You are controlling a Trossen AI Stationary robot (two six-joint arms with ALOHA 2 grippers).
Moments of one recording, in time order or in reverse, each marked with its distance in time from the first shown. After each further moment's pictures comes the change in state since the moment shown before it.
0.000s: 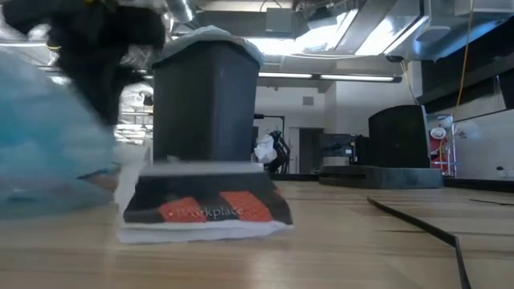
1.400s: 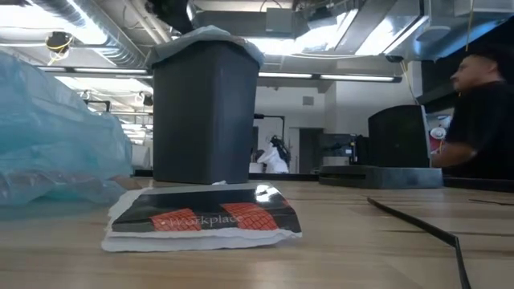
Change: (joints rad) left arm 0.703 -0.242 0.412 0.044 -0.414 0.601; right arm -0.099 0.000 0.000 -0.044 -0.122 0.043
